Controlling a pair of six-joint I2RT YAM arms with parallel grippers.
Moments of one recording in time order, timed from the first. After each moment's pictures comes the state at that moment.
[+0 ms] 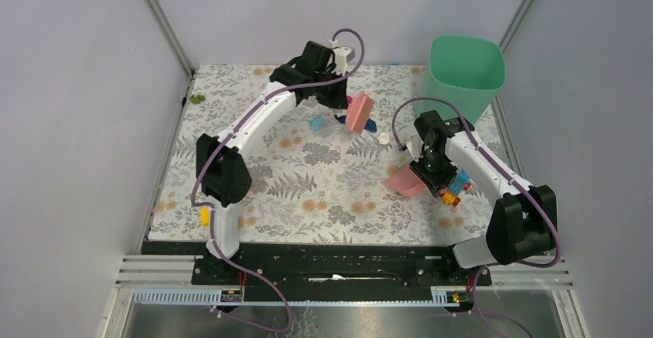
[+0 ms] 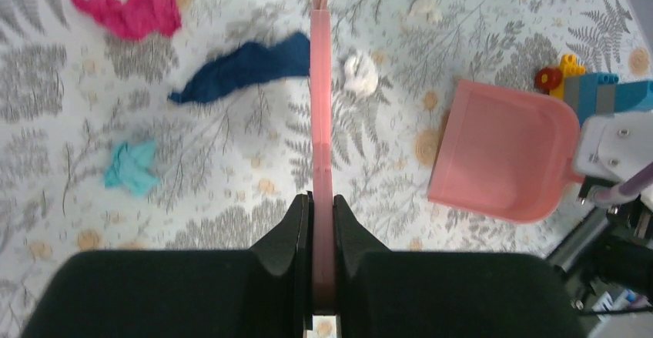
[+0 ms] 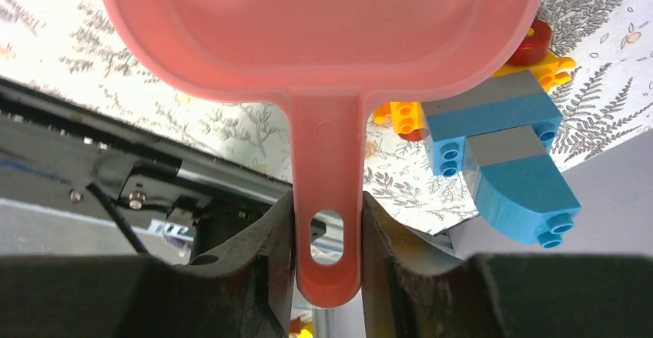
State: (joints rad) left arm -0.54 1.98 1.96 -0.75 0.32 -0.15; right arm 0.29 1.45 1.12 -1.26 0.05 -0.39
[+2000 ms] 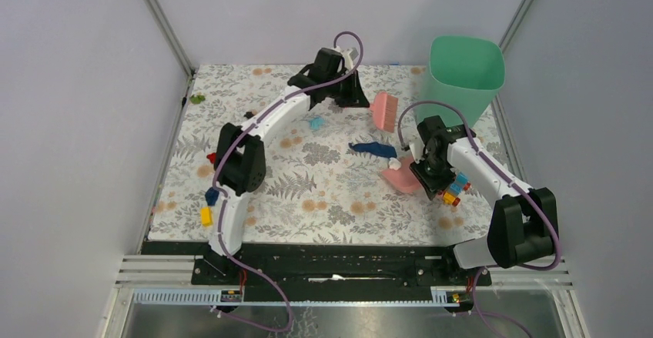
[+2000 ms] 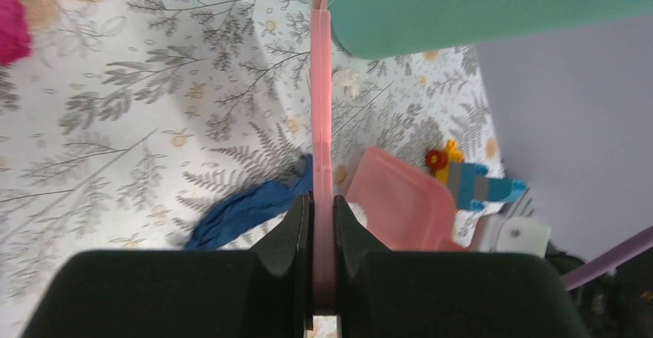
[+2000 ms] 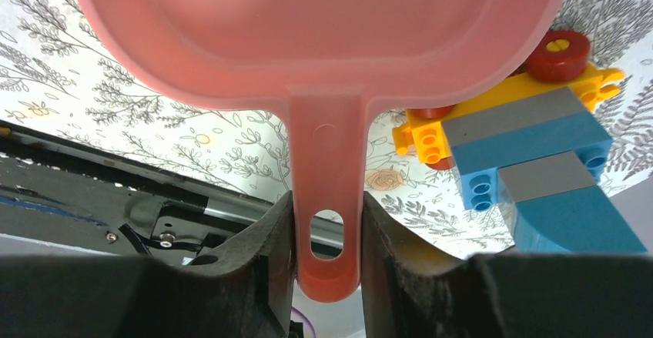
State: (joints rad) left arm -0.56 2.17 2.01 -0.46 0.45 -0.51; right arm 0.27 1.41 1.01 -1.11 0.02 -0.28
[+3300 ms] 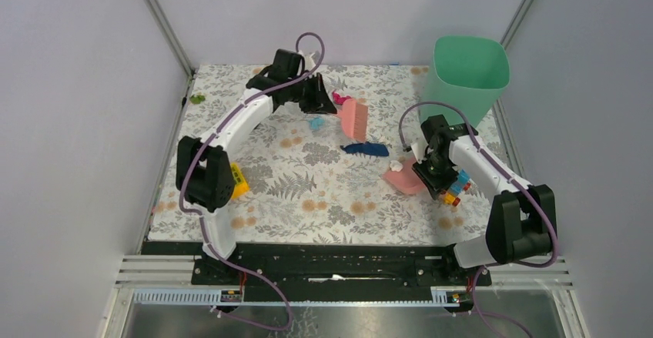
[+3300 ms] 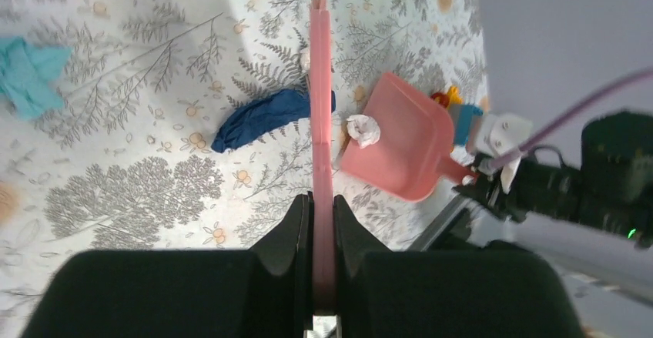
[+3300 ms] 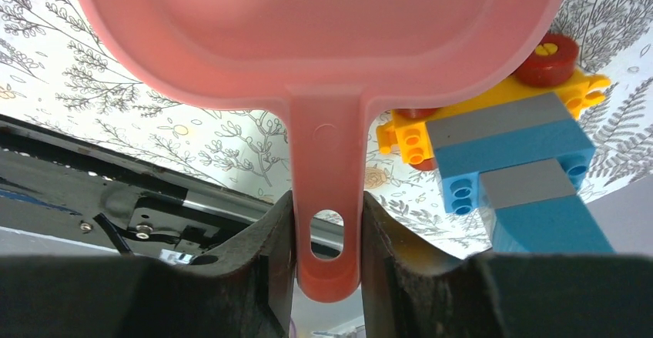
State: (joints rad) left arm -0.39 1.89 1.66 -0.51 0.57 -0.59; right arm 0.22 1.43 1.00 -1.12 0.01 -0.35
